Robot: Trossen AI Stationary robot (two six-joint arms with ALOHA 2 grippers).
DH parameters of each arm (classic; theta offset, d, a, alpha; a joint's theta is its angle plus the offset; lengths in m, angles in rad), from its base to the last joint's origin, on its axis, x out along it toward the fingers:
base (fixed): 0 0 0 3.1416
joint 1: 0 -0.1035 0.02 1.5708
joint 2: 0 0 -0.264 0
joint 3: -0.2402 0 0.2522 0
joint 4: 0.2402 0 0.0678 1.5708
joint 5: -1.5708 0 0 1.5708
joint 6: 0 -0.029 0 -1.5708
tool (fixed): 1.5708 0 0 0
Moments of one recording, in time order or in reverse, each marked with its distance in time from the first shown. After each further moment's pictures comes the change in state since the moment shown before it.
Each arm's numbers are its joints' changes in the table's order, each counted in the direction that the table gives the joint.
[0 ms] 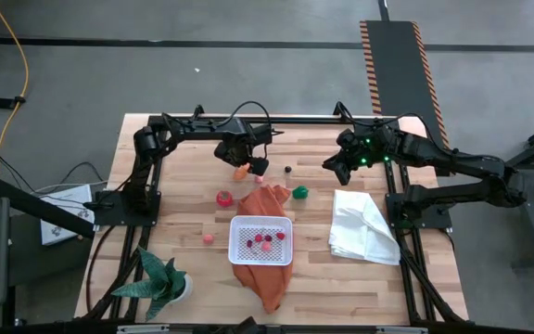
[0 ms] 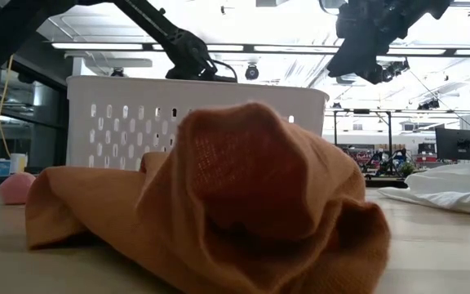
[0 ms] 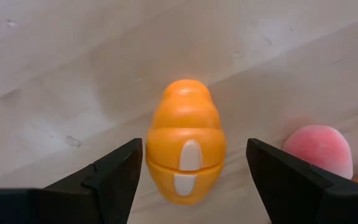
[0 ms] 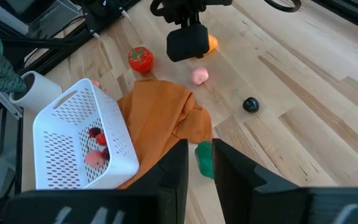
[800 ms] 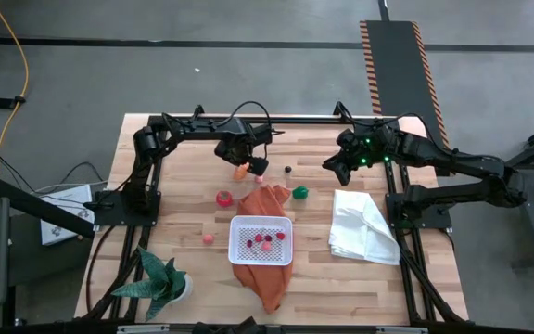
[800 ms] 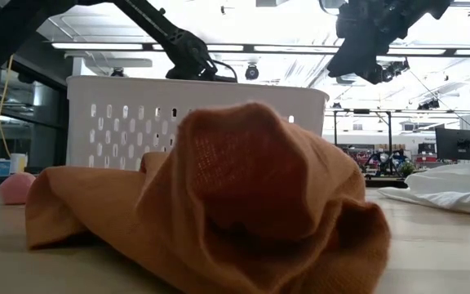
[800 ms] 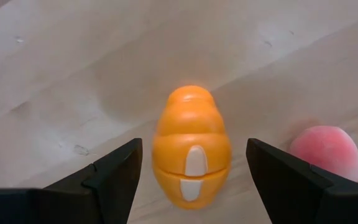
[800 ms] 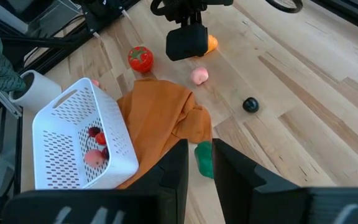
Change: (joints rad) left arm 0.000 0.000 0.000 -0.002 0.018 -0.052; right arm 0.000 0.000 0.000 0.000 0.000 0.005
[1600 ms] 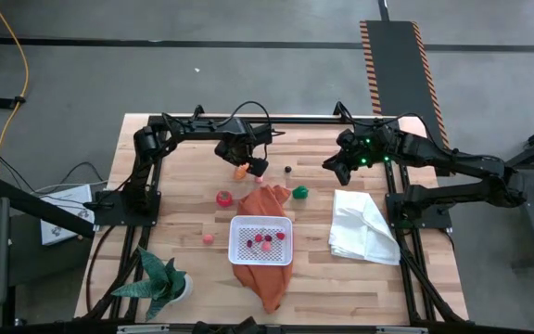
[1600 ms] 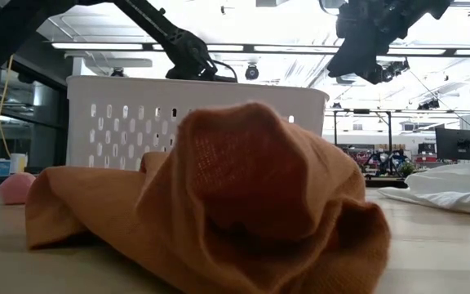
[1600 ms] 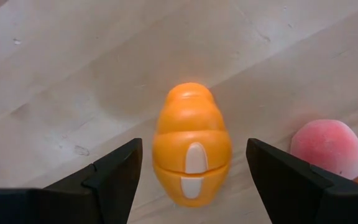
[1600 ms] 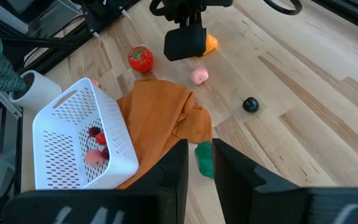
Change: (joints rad) left arm 0.000 0.000 0.000 0.004 -0.001 -0.027; right arm 0.000 0.000 0.000 0.000 0.000 -0.002
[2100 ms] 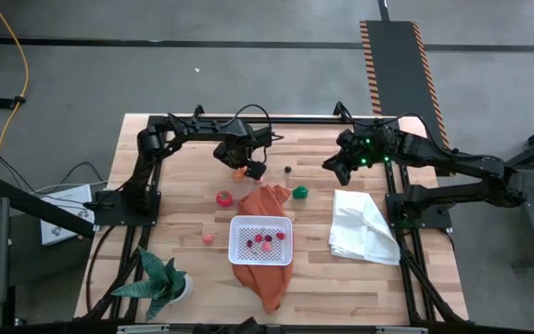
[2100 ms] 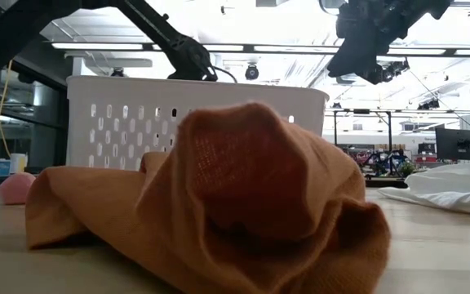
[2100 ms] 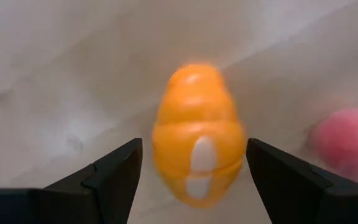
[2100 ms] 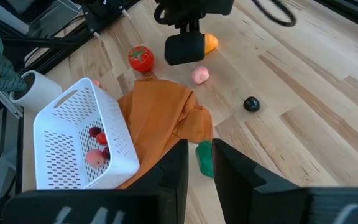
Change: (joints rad) left arm 0.000 0.033 0.002 0.022 -0.024 0.000; right arm -0.003 0.000 0.000 0.000 0.000 -0.005
